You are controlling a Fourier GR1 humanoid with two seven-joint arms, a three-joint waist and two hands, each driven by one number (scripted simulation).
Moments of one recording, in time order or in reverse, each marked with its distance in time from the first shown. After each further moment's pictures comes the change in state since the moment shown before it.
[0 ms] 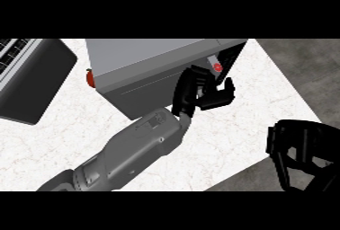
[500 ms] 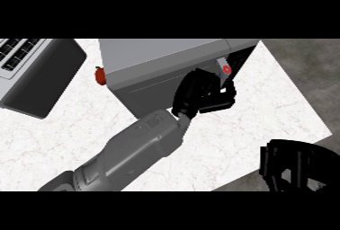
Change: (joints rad) left arm 0.012 0.000 -0.002 0.003 0.134 -0.210 -0.026; right arm 0.104 0.042 0.045 -0.101 0.005 -0.045 -0.003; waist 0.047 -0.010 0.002
